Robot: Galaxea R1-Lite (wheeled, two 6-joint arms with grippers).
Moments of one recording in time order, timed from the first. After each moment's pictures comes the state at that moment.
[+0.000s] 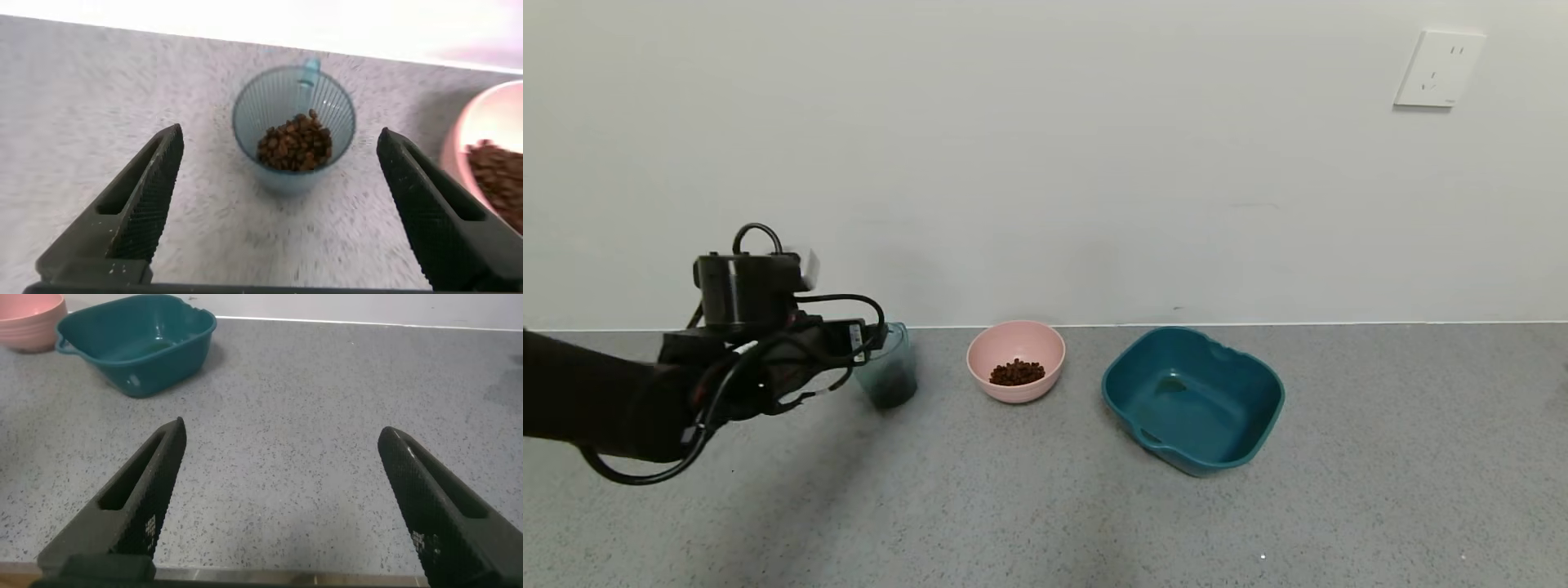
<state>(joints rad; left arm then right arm) -0.12 1.86 -0.89 -0.58 0.29 -0.09 0.00 0.00 0.00 0.00 0.00 0.00</state>
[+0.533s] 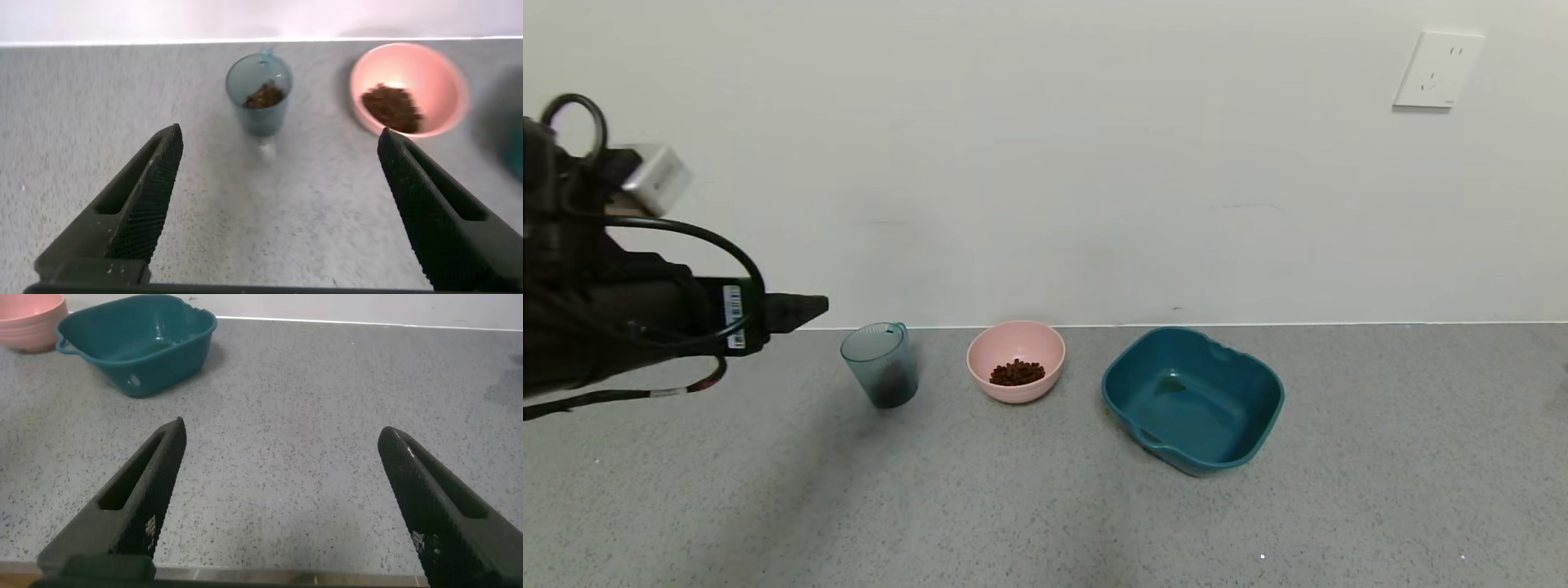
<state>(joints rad) -0.20 1.37 -1.03 0.07 0.23 -0.06 0.00 0.00 0.00 0.00 0.00 0.00</state>
